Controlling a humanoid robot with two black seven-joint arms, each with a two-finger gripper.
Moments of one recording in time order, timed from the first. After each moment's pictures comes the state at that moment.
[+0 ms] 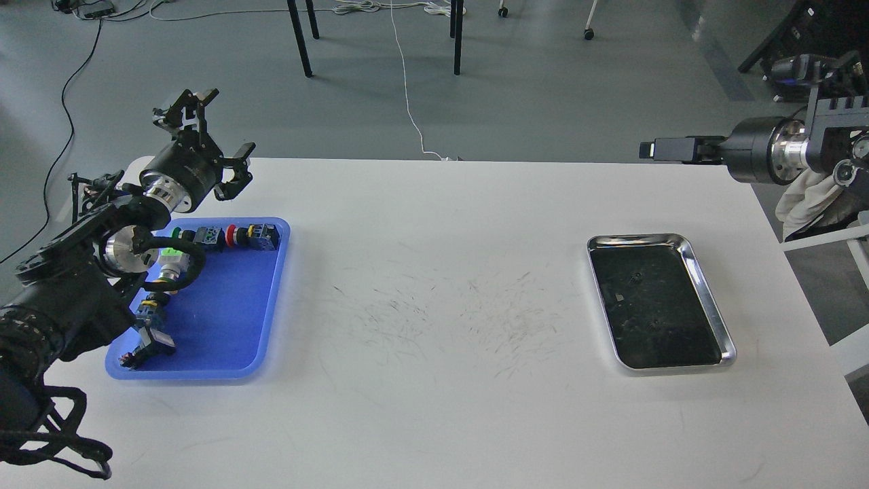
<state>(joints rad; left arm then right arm) -0.87 0.29 -0.53 -0.33 -0.04 -0.49 -0.28 1.32 -0.67 -0.24 0.75 -1.25 0.38 0.48</state>
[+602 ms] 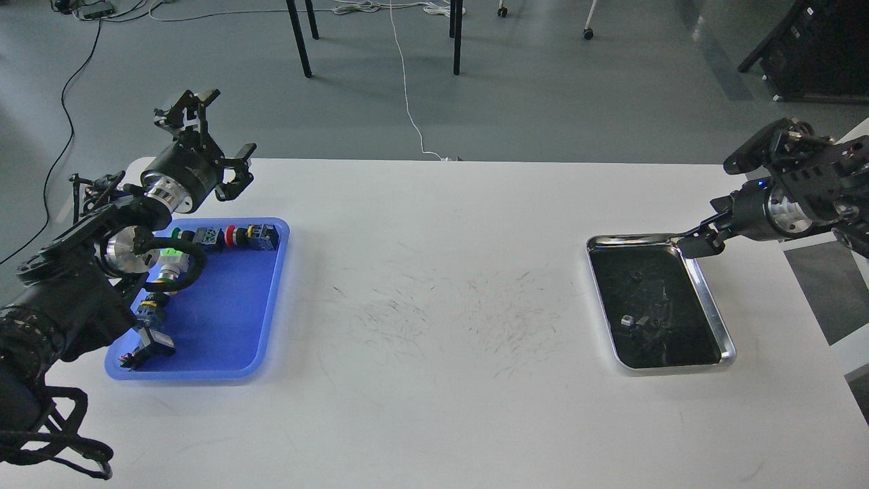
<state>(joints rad) -0.87 0.28 -0.53 -0.33 -0.04 -0.49 -0.28 1.30 -0.59 -0.55 0.74 -1.69 0.16 0.49</state>
